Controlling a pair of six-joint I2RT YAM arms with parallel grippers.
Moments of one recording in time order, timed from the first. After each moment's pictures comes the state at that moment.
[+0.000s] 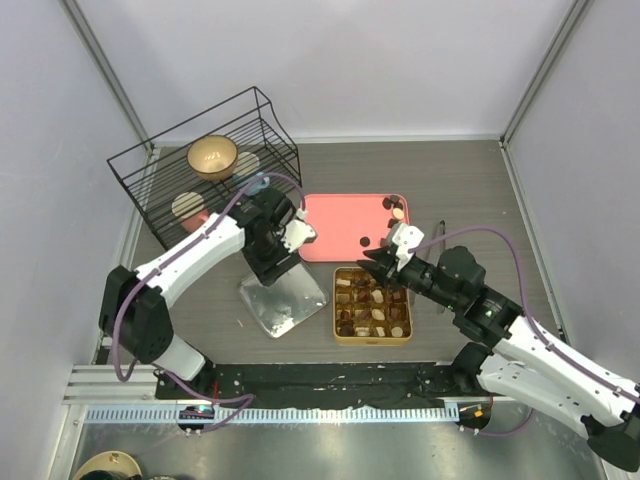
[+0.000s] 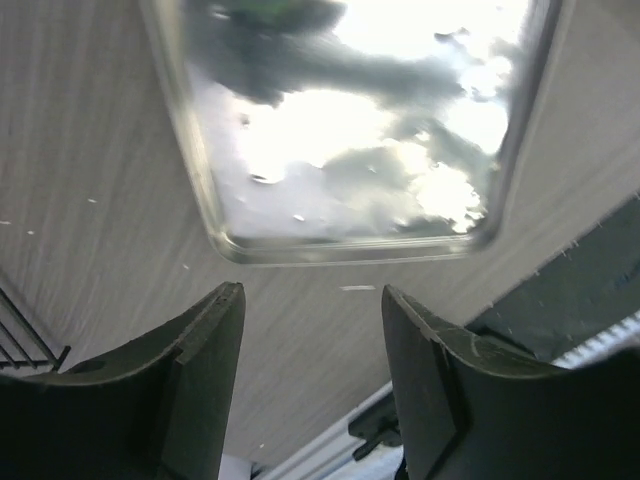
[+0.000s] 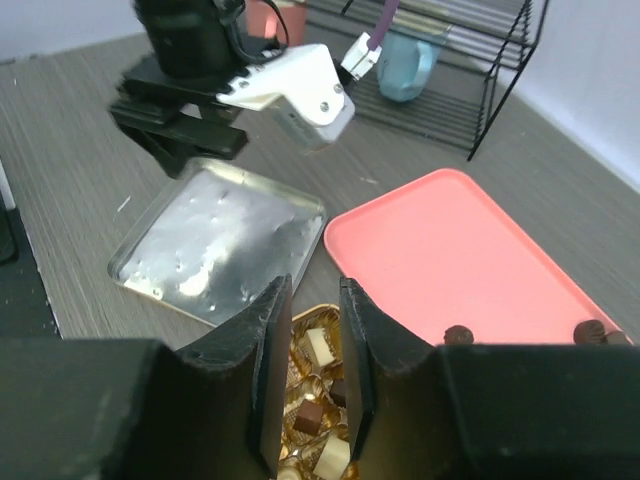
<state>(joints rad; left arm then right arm) -0.61 1.52 1.27 -1.11 0.09 0.40 0.81 0.71 0.62 -0.02 -0.15 -0.13</state>
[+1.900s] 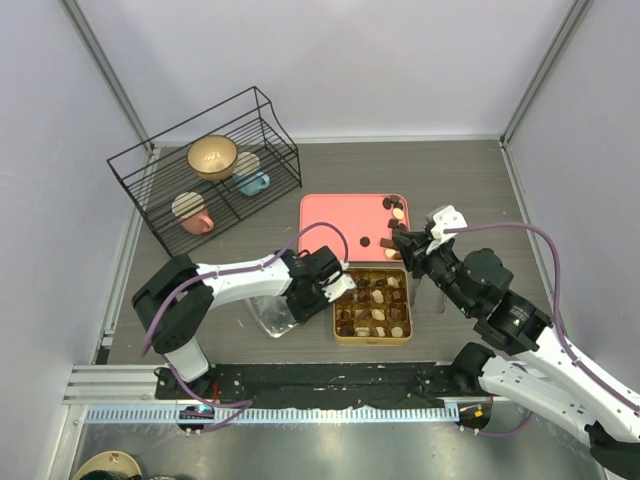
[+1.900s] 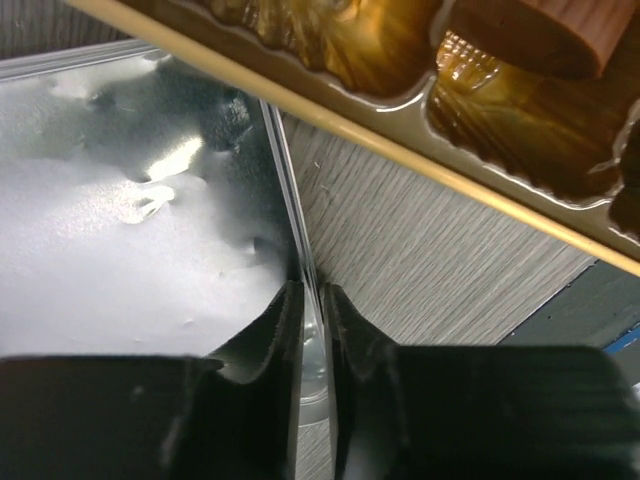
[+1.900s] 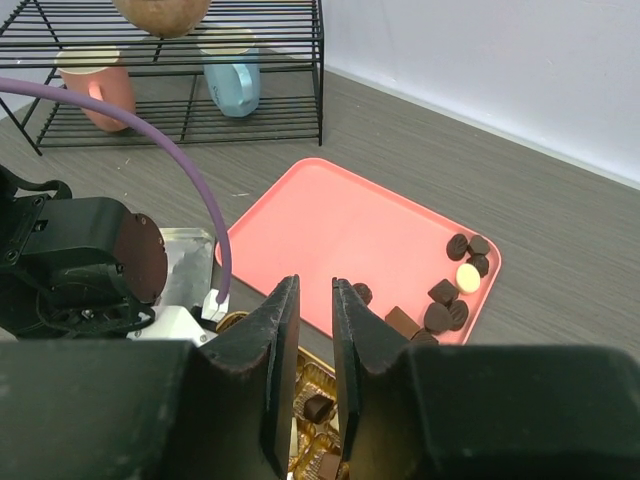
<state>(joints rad) -0.96 1.68 1.01 -0.70 0.11 0.12 0.81 0.59 0.72 -0.19 0.26 -0.01</state>
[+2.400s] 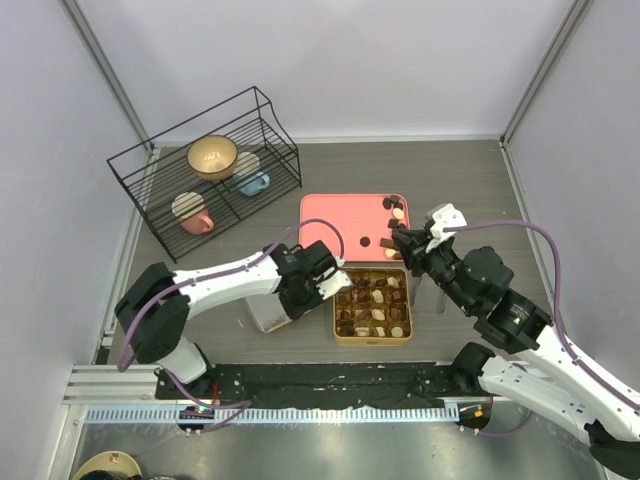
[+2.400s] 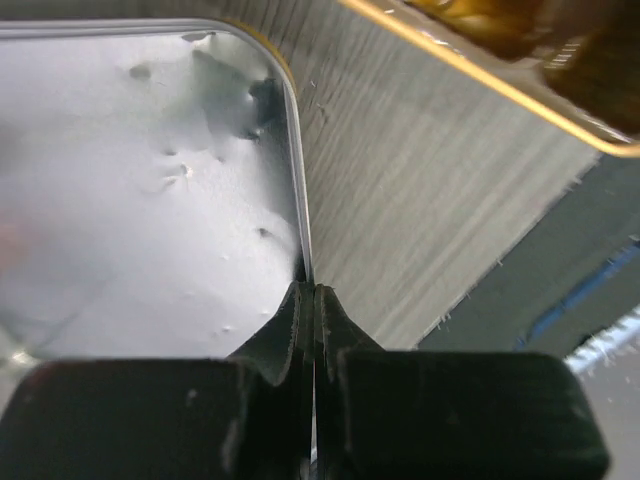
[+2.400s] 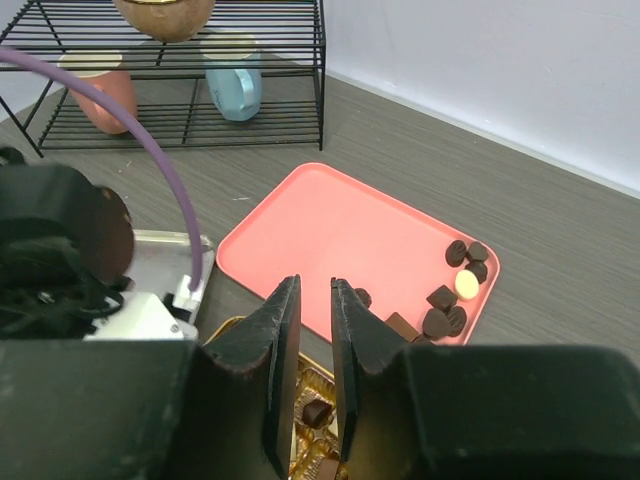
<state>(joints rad) -0.96 1.60 1.03 -0.81 0.10 0.14 0.81 0.61 0.74 -0.20 0.25 -0.01</state>
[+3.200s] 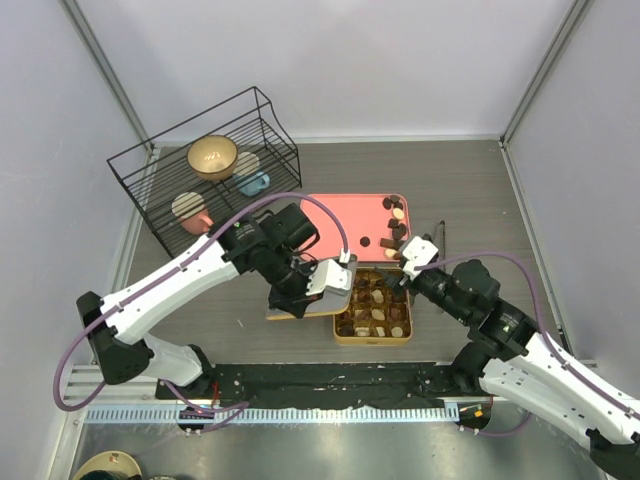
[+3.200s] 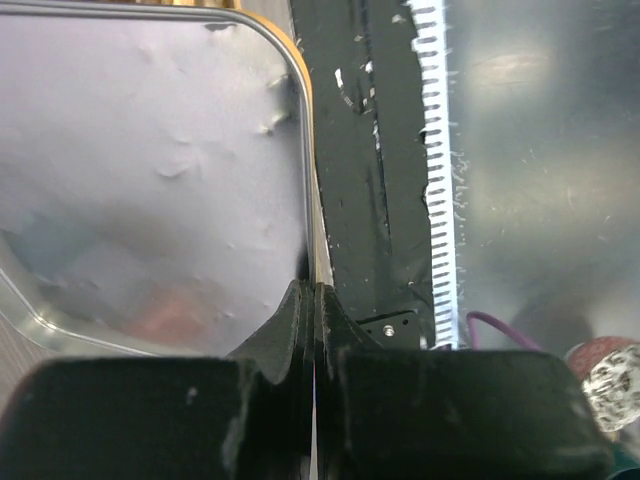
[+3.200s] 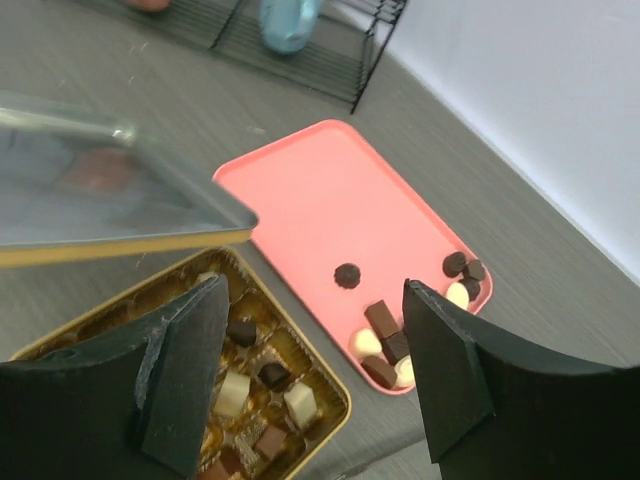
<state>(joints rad) -0.96 1.40 1.47 -1.33 0.51 0.59 0.81 0.54 0.56 -0.14 0.08 -0.30</state>
